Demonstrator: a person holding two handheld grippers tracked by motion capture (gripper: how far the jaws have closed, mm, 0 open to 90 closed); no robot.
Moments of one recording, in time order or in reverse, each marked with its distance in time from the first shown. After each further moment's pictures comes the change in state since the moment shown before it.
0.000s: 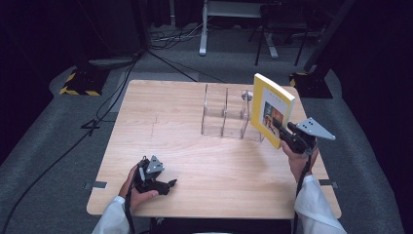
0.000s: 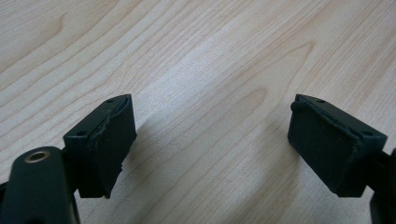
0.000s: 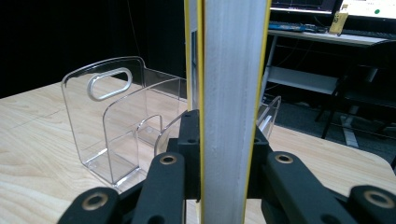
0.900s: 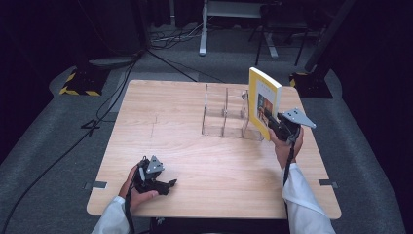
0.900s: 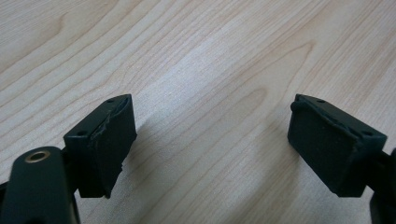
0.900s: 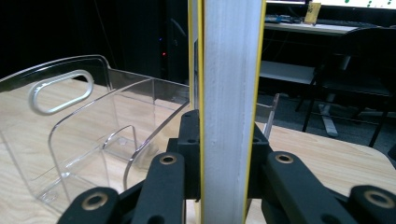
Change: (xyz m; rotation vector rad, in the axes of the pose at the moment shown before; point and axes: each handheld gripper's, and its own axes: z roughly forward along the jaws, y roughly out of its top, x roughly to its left) left arm 0.000 0.000 0.000 -0.003 0.002 0.000; right arm 0.003 -0.006 0.055 0.014 -0.108 0.041
